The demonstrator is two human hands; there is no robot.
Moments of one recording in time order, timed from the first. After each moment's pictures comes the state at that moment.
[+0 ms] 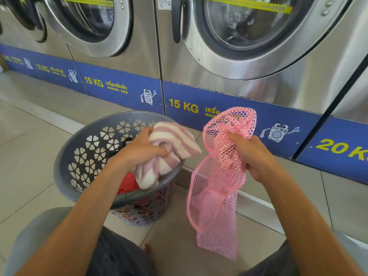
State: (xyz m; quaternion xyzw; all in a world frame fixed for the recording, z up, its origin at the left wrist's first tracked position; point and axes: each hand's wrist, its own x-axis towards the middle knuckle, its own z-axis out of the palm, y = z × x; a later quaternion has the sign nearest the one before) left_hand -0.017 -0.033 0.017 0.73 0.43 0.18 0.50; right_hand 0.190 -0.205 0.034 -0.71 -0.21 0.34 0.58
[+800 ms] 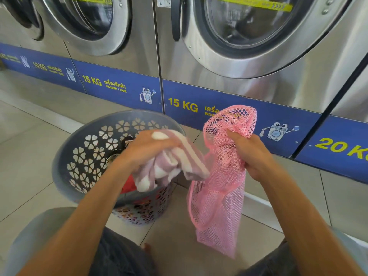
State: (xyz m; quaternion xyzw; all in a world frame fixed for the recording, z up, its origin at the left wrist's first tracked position) left_hand -0.015 -0.058 0.038 0.72 0.40 0.20 0.54; right_hand 0.186 -0.202 0.034 -0.70 -0.19 0.34 0.60
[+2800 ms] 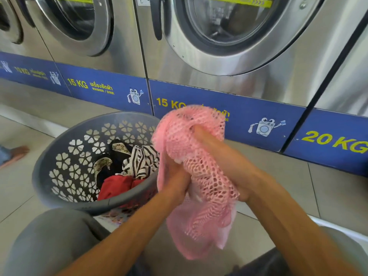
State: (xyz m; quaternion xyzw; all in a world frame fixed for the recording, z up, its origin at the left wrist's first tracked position) left_hand 0.083 -0.118 -0.082 0.58 0.48 0.25 0.60; right_hand 0.135 -0.236 0.074 -0.49 -0.30 0.47 0.67
